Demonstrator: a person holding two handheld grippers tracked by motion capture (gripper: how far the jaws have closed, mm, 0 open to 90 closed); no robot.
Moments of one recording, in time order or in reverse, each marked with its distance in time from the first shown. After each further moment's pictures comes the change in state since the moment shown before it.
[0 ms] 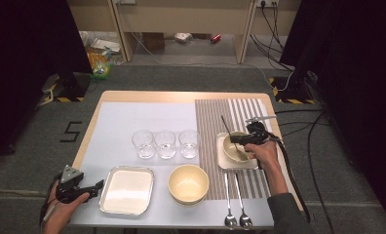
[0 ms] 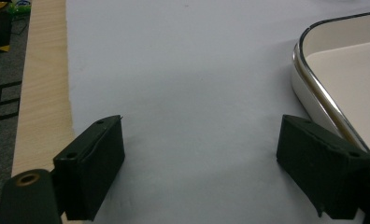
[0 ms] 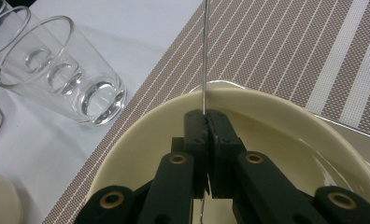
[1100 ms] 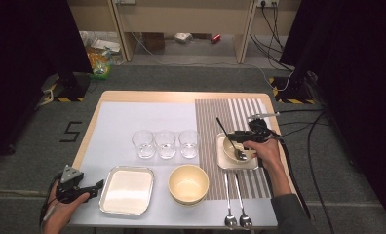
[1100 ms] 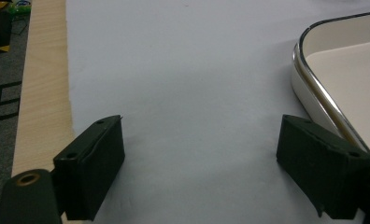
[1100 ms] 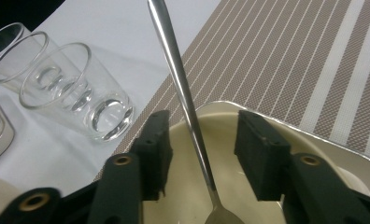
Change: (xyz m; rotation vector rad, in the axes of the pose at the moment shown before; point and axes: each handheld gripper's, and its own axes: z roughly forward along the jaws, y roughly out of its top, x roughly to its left) left arm 0.000 0.000 0.001 -0.009 0.005 -0.001; right arm 0.008 0.010 -0.012 -0.053 -0.017 0.008
